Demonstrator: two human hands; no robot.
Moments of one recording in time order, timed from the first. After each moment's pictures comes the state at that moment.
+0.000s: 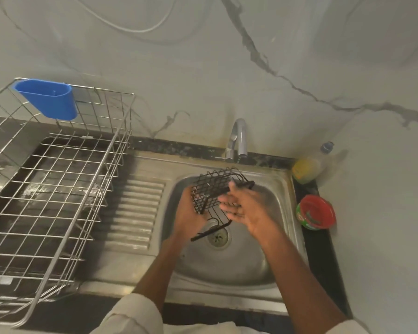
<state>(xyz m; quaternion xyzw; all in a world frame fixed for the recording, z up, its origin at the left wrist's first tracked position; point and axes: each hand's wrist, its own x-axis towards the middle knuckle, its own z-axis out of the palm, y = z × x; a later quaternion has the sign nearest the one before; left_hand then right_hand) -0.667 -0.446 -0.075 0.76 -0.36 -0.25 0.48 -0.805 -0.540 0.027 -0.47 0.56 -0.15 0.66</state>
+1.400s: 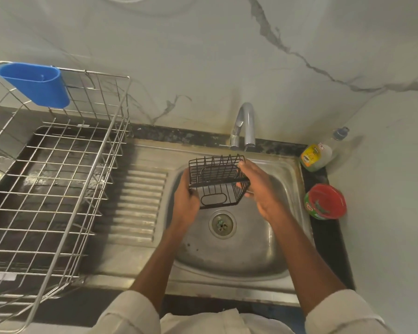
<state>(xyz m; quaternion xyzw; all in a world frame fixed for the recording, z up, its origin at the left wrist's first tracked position) -0.646 -0.455 -0.090 0.74 -0.30 -0.26 0.54 -0.796 -0.572 0.012 -0.53 0.52 -0.19 0.64</state>
